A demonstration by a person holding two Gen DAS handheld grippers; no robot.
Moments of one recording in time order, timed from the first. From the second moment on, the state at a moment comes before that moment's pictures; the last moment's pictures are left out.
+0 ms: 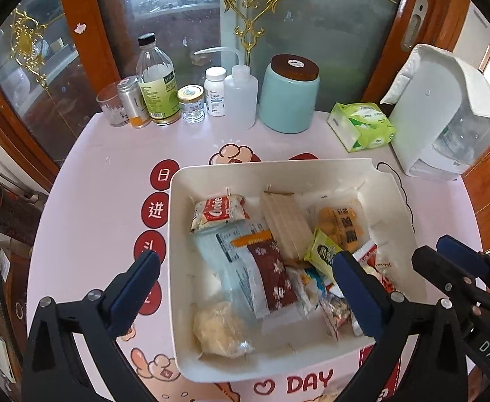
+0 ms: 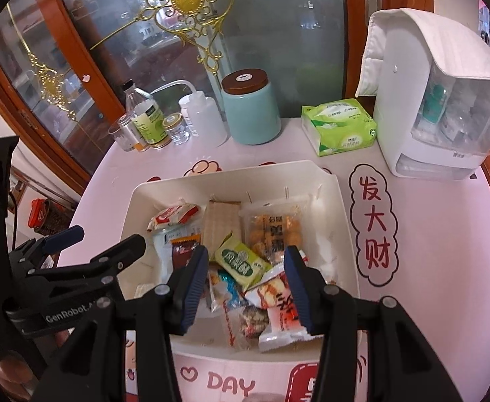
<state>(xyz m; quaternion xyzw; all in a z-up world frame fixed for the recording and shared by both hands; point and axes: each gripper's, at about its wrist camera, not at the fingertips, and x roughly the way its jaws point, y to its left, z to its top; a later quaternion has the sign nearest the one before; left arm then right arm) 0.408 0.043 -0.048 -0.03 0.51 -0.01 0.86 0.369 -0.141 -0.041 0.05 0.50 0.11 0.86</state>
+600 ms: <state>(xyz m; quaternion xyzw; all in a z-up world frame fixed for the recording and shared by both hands) 0.291 0.012 0.030 -0.01 0.42 -0.02 0.91 0.257 -0.185 -0.015 0.05 0.47 0.15 0.87</state>
